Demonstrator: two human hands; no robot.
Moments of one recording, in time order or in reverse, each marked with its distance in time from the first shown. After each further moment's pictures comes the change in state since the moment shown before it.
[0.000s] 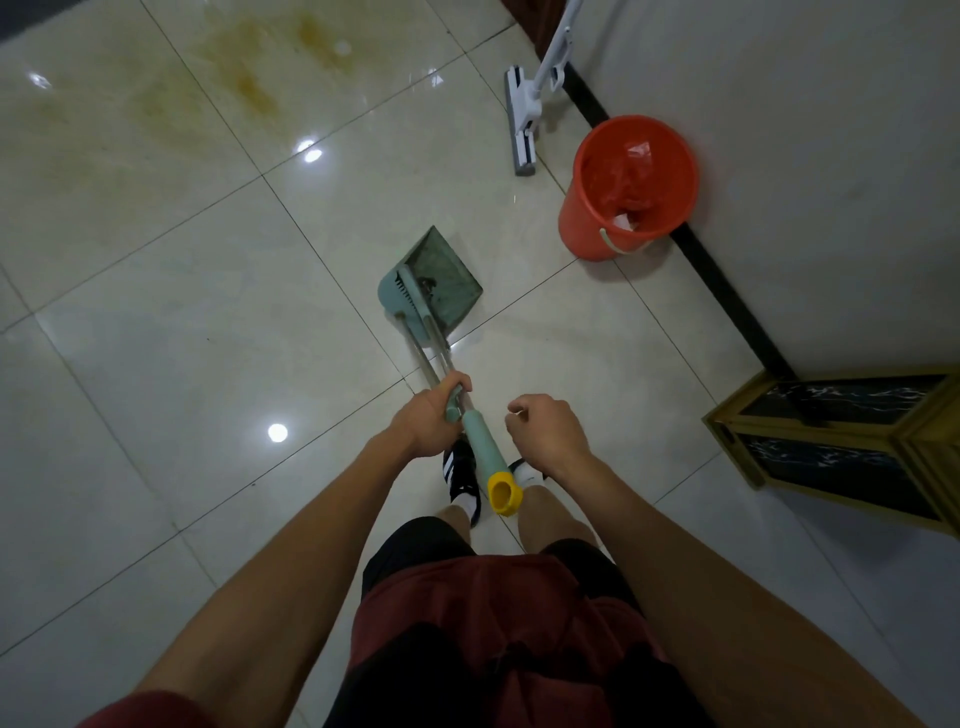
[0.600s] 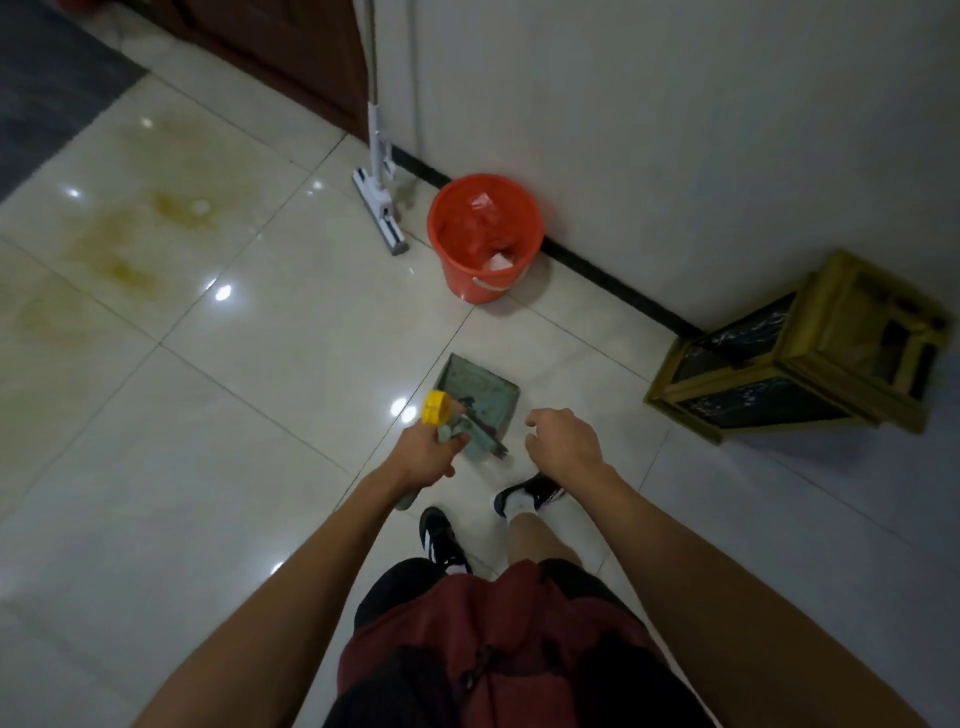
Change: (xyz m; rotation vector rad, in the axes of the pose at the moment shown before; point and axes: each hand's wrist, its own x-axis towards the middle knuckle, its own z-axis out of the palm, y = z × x) left_hand 0.051 0.152 0.027 -0.032 -0.124 0.026; right_hand -0.010 0.119 -0.109 -0.052 0.169 0.176
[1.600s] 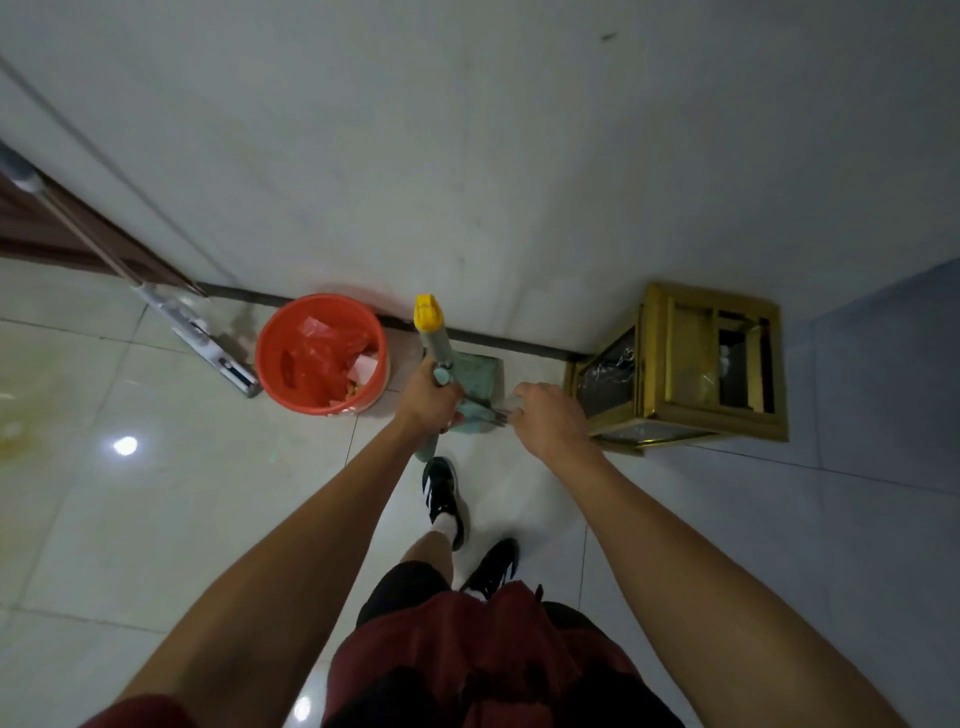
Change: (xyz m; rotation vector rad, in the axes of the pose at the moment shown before) left_hand 0.244 0.376 0.089 -0.055 -0.074 0.136; right_hand 0.158 0.202 -0.237 0.191 0.258 0.218
